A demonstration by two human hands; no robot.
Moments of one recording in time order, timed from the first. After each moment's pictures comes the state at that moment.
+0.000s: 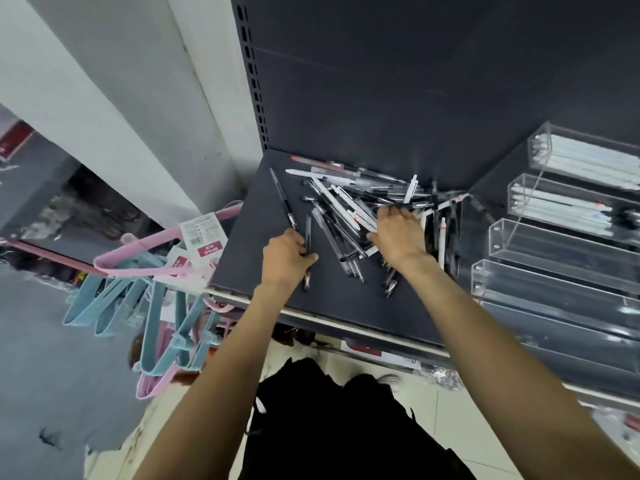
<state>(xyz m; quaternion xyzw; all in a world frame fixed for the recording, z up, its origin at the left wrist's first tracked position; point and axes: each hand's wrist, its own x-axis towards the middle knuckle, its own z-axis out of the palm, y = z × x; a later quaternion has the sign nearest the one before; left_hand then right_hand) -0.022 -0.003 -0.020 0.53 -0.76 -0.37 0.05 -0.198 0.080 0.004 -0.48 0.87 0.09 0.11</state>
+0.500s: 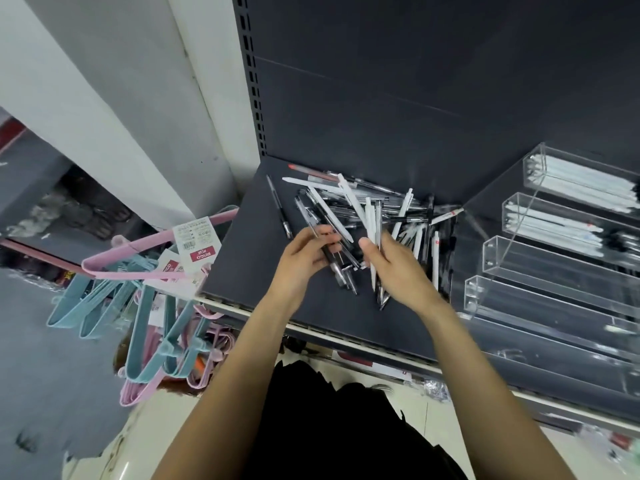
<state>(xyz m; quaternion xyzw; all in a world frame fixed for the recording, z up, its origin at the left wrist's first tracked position) -0.041 0.022 0.020 0.42 -0.41 -0.78 0.22 -0.173 0.117 0.047 -0.41 0.81 -0.27 0.34</state>
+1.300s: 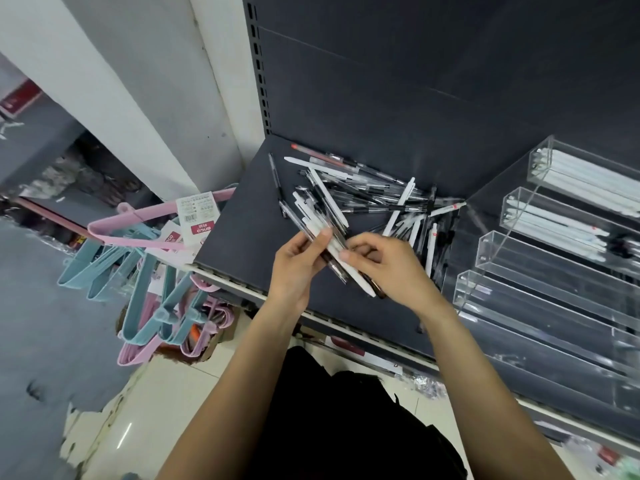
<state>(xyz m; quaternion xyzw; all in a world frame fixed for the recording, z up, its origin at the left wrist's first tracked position) -0.043 0.067 0.031 0.43 -0.31 -0.79 0.30 -0.176 0.136 0.052 -0.45 0.73 -0.34 0.39</state>
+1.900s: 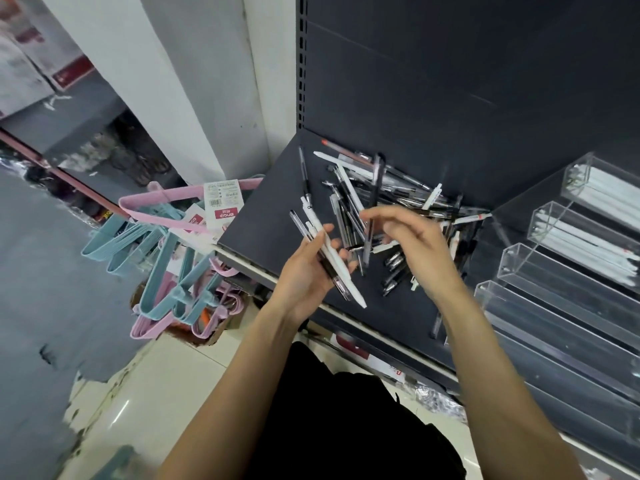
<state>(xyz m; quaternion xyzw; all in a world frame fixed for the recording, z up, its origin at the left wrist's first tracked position) -0.020 0.075 0.034 0.36 -0.13 -0.87 0.31 -0.172 0.125 0.081 -0.48 0.64 -0.46 0.38</state>
